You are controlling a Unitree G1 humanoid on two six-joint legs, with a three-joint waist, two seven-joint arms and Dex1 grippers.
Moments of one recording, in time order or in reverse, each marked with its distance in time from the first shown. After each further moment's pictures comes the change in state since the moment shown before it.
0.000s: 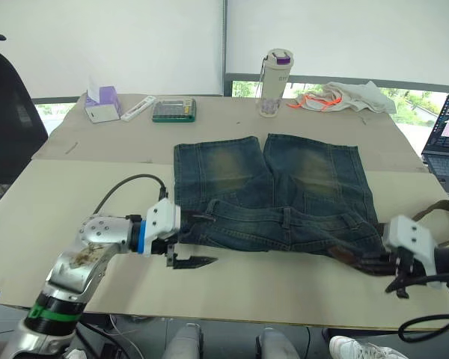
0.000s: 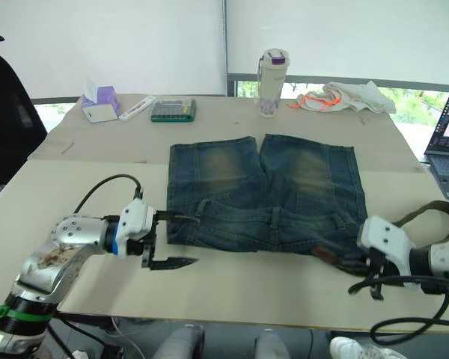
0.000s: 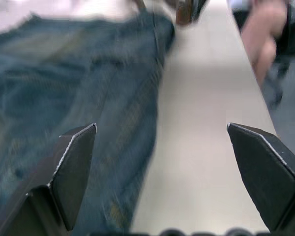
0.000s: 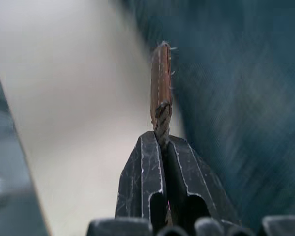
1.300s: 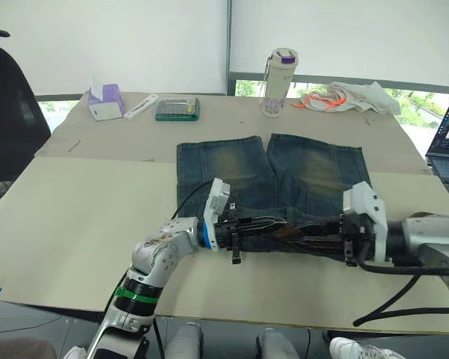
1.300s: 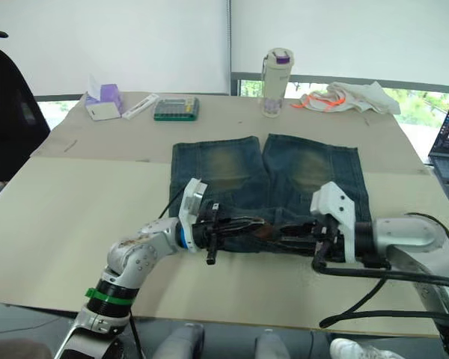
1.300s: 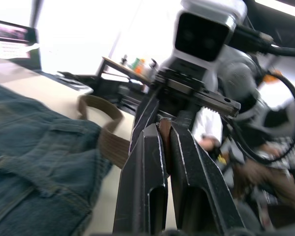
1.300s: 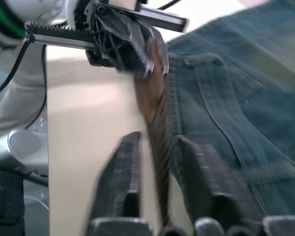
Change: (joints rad) left arm -0.079 -0.404 -0.067 0.158 -0.206 0.232 0.147; right arm -0.189 0.129 0.127 -0.142 0.243 0.206 -0.193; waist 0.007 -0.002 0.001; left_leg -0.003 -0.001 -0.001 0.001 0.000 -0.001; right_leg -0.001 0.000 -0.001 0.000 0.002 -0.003
